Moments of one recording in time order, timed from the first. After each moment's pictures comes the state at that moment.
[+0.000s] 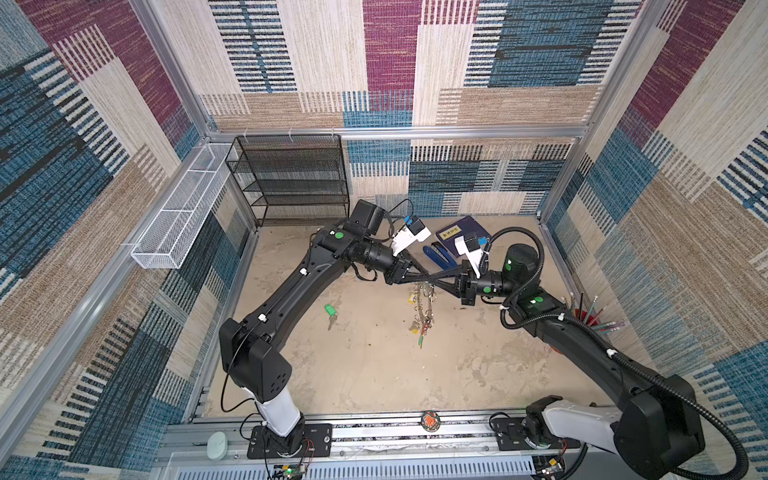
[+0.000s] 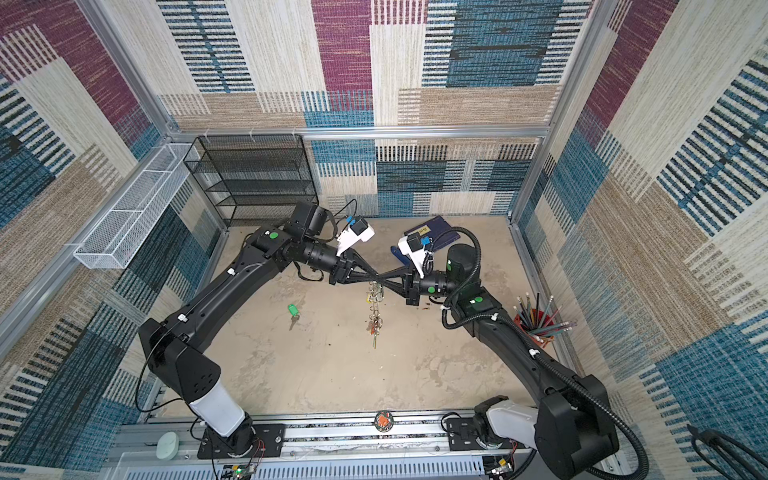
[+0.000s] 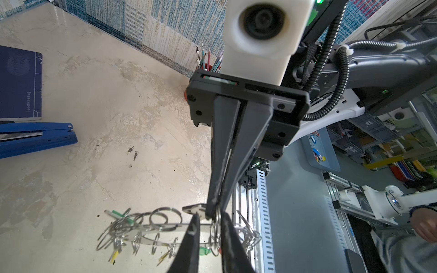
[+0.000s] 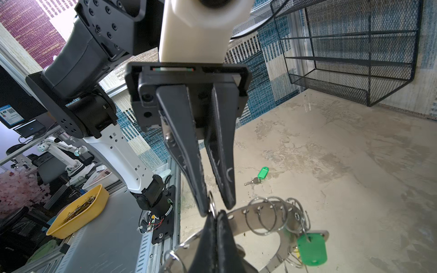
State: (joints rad) left arm -0.56 1.71 1.77 -0.93 0.95 0.26; right arm 0.36 1.21 0.85 0.24 -1.04 0.32
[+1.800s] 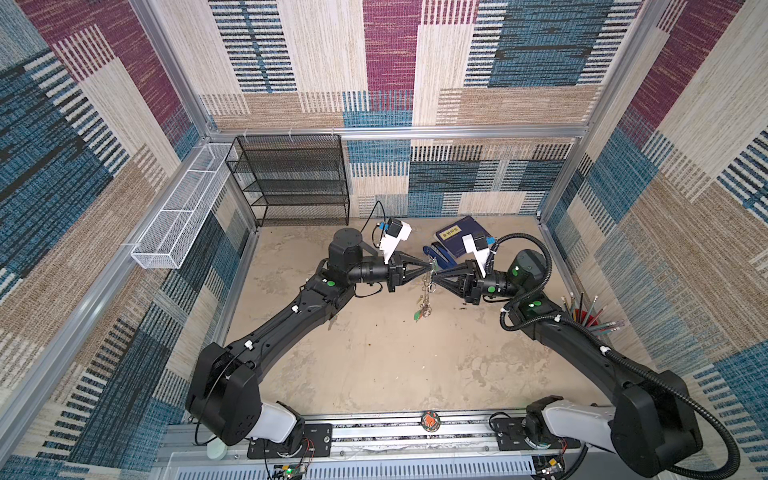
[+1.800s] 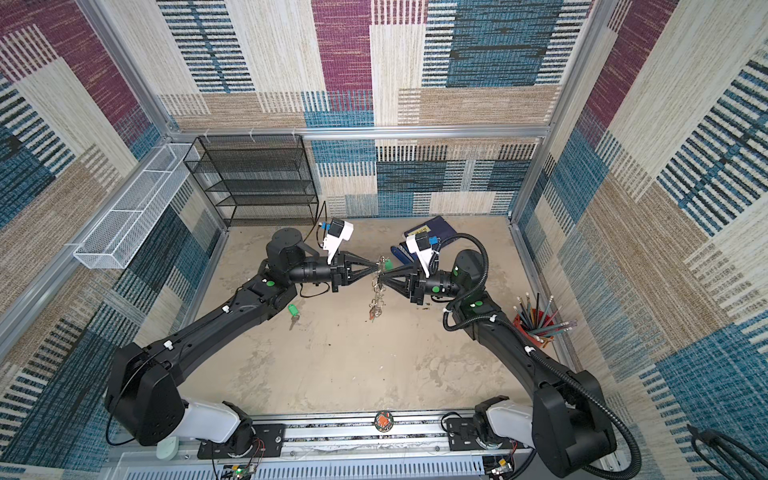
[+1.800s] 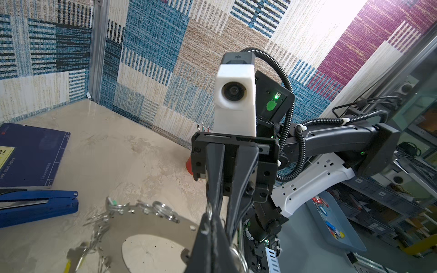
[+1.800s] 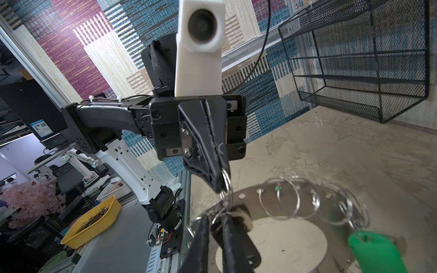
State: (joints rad) left arm -0.56 1.45 1.13 0.25 0.92 -0.37; right arm 0.33 1.23 0.78 0.53 -1.11 0.51
